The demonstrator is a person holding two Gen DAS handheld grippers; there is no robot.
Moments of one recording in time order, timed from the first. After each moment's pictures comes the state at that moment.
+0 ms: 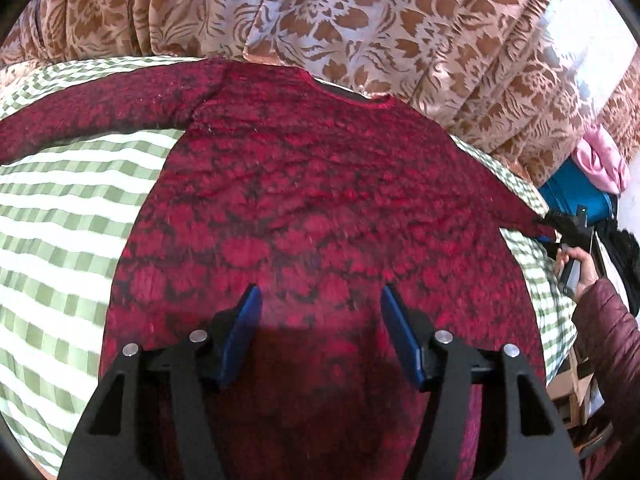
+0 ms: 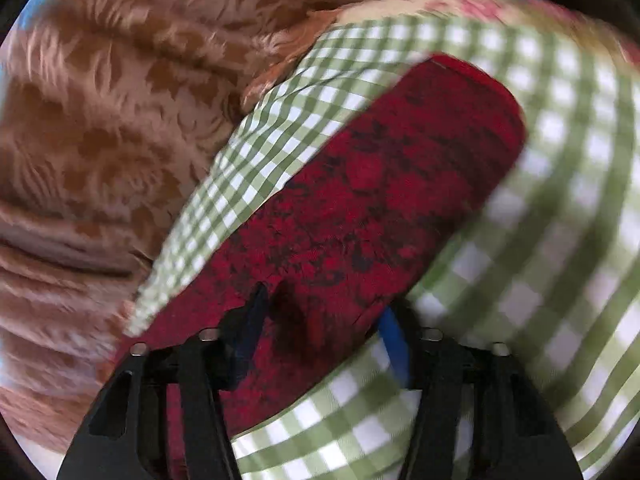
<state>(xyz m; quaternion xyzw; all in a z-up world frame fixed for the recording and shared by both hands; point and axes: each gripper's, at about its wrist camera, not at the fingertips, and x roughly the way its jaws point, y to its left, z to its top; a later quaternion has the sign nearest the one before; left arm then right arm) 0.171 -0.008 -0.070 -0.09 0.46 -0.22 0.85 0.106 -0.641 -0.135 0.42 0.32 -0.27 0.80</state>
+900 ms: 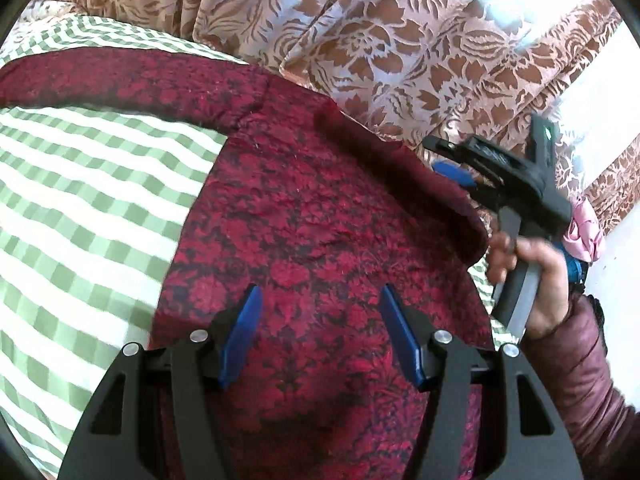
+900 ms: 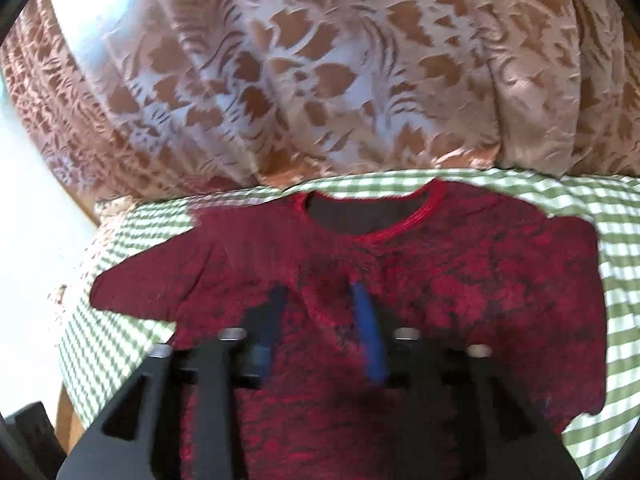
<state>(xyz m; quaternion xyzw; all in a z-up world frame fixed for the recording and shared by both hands) 0.183 0.045 -0.071 -0.21 0.45 -0.23 0.84 0.272 -0.251 -0.063 0.14 0.38 0.07 0.91</state>
